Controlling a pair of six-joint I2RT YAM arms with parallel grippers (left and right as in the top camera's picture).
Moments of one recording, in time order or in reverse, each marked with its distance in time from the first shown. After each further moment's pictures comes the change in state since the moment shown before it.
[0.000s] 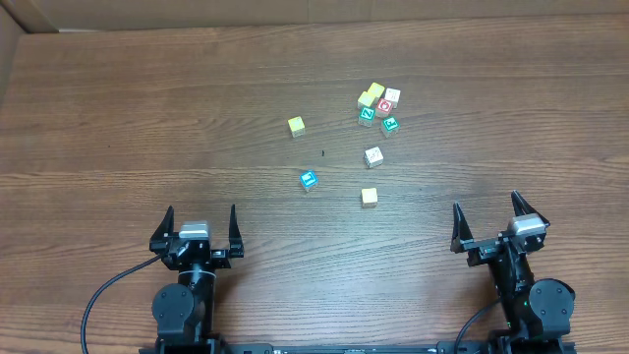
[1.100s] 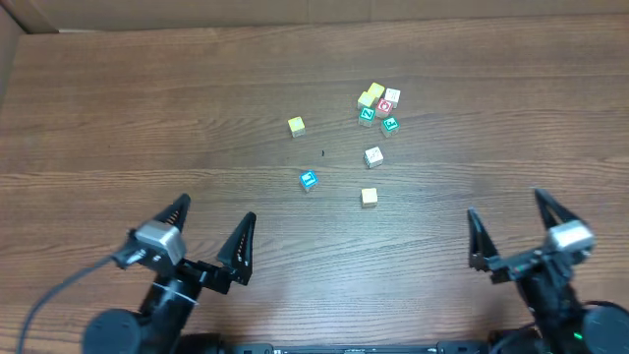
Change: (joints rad) left arm 0.000 0.269 0.727 -0.409 0.420 -0.351; right arm 0.000 0.120 0.521 -0.330 -0.117 0.026
